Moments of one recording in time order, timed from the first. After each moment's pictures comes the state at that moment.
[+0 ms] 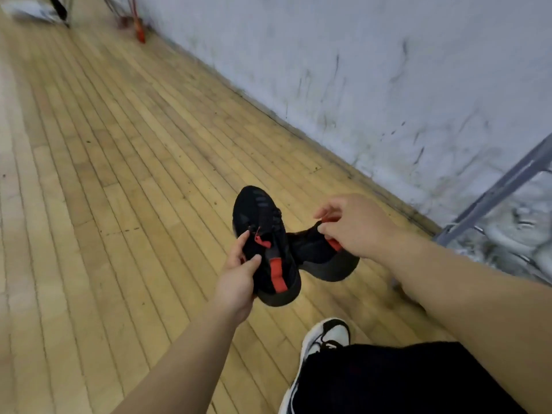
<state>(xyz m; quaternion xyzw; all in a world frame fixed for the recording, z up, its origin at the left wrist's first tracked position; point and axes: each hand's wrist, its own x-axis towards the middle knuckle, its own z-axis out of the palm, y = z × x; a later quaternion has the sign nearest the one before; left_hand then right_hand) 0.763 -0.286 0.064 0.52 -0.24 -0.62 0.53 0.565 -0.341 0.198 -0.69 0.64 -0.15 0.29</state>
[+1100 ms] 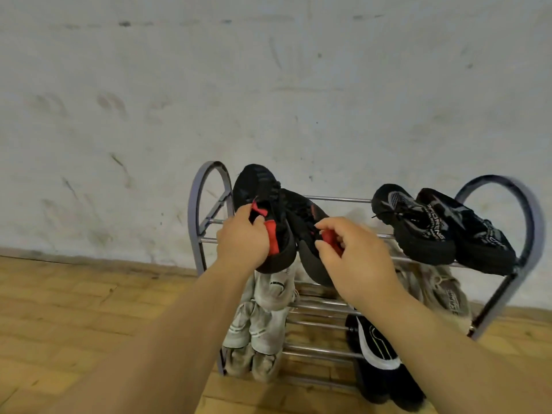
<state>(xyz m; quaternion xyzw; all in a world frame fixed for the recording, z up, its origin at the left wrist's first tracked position) 0.268 -0.367 0.271 0.45 -0.74 -0.38 0.32 0.168 -0.188 0.287 -0.47 0.79 -0.40 -0.06</state>
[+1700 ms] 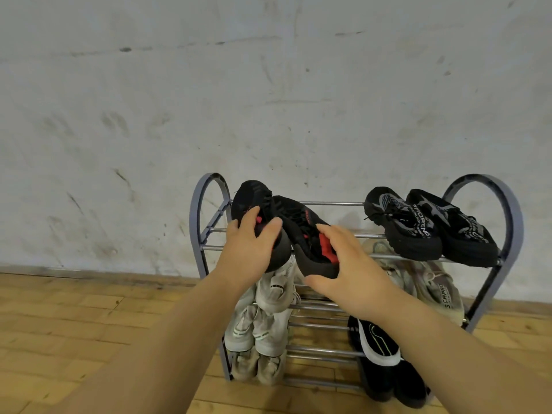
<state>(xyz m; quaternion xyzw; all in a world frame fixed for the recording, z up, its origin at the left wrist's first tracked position) 0.291 -0.340 0.283 0.35 -0.78 -0.43 0.31 0.161 -0.167 0.273 -0.52 0.76 -0.38 0.07</state>
